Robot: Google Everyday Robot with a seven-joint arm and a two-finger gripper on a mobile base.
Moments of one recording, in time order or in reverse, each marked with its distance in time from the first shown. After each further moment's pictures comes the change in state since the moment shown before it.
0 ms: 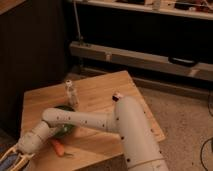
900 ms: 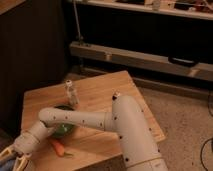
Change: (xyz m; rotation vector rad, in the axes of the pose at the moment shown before) arm -0.009 -0.002 0.007 -0.025 0.019 -0.015
